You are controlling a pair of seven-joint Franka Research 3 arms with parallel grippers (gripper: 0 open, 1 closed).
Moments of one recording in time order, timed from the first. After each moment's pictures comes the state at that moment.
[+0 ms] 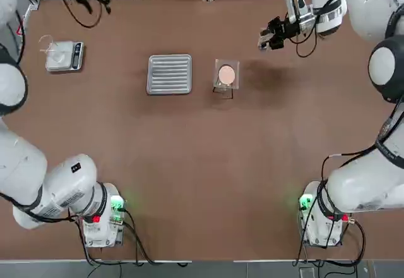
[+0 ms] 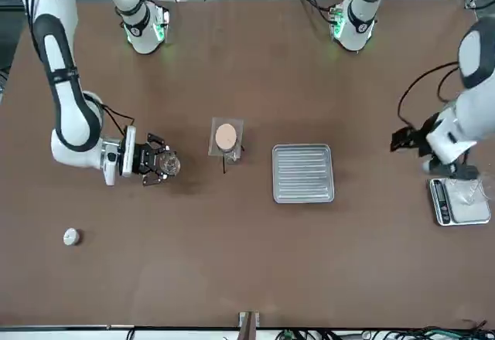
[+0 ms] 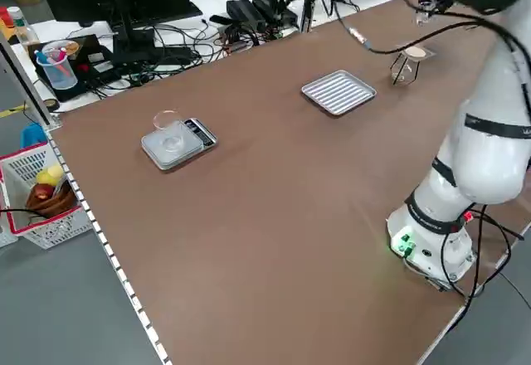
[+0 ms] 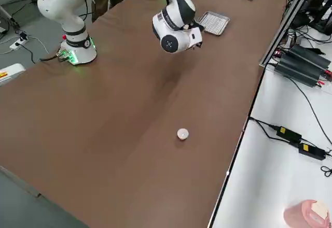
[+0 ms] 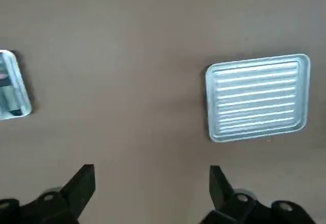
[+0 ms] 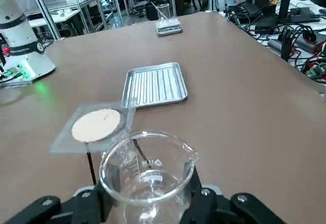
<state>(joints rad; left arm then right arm) 0.42 0.15 -0.50 -1.67 0.02 1.75 0.02 0.10 0.36 0.00 -2.01 1.28 1.97 -2.14</state>
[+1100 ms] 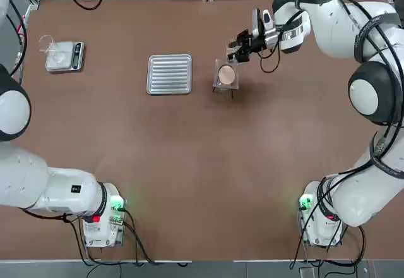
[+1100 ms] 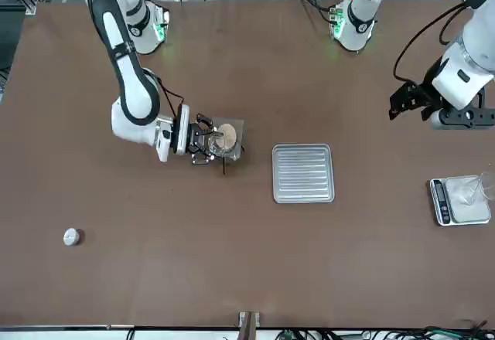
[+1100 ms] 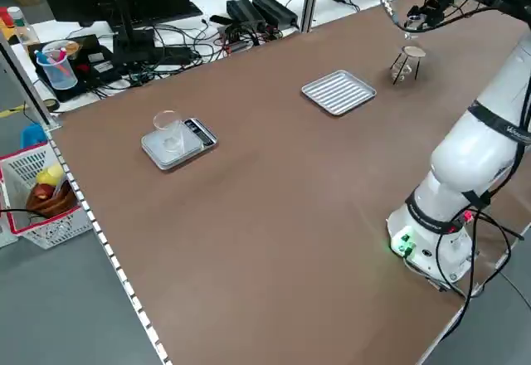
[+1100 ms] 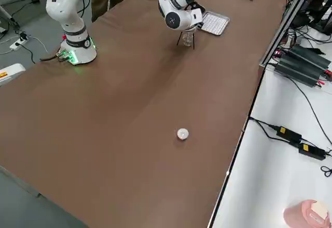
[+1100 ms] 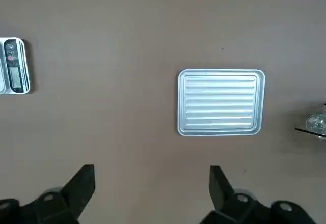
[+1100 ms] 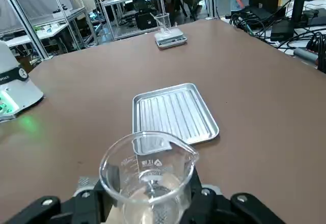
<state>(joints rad) -0.11 0.02 -0.03 -1.61 -0.07 1.64 -0.14 0.53 0.32 -0.10 -2.11 1.61 2.19 -2.13</state>
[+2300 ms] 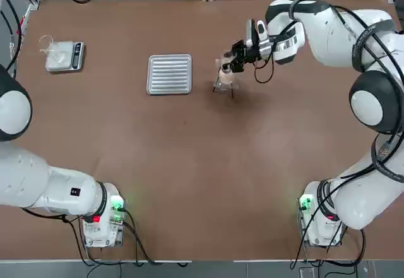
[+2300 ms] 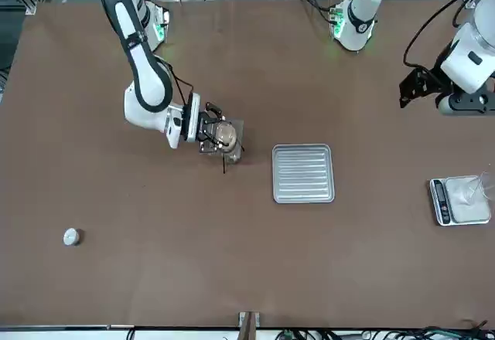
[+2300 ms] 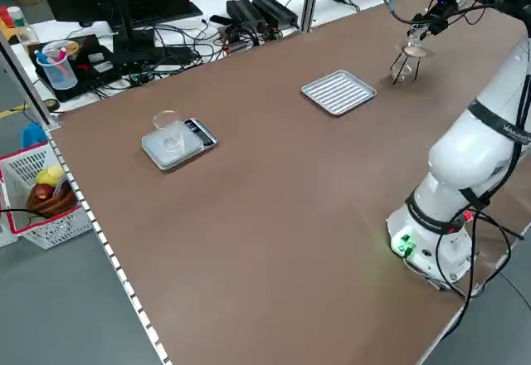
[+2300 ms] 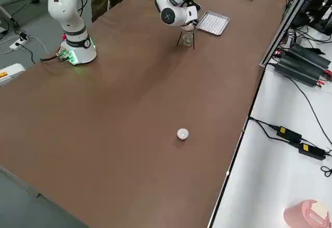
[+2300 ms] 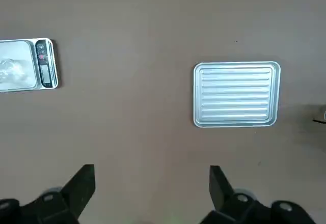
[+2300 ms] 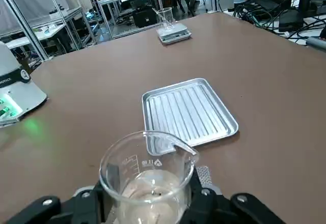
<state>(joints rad) -0.13 0.02 -0.02 -1.51 0.00 1.52 -0.14 0.61 0.29 -0.11 -2.16 1.69 2.25 -2.13</state>
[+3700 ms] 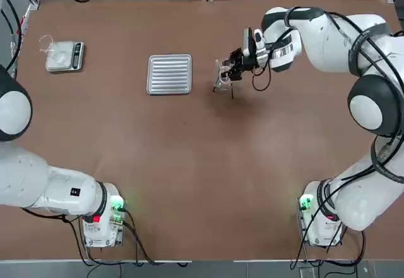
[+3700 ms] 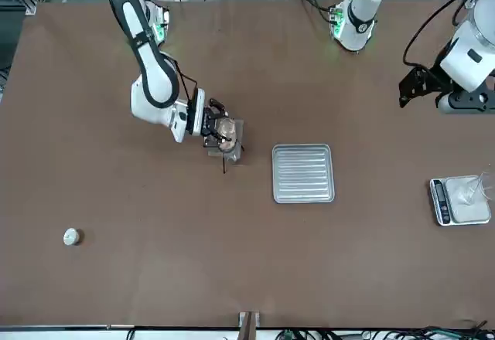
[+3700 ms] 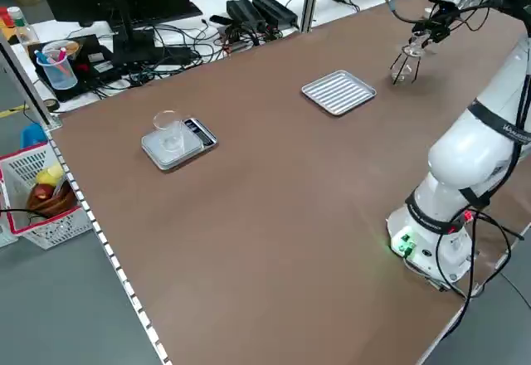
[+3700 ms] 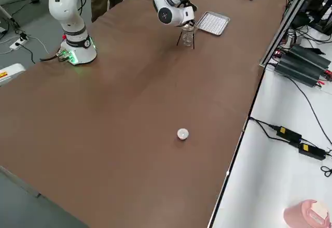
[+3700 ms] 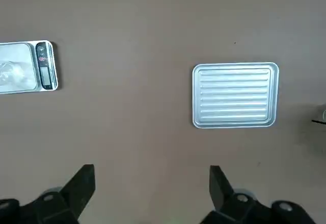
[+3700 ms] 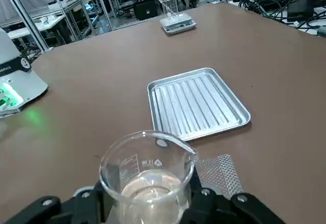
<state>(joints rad) -0.14 0.02 -0.03 -1.51 0.00 1.52 -0.14 0.66 0.29 -0.11 -2.20 1.73 2.29 -2.17</state>
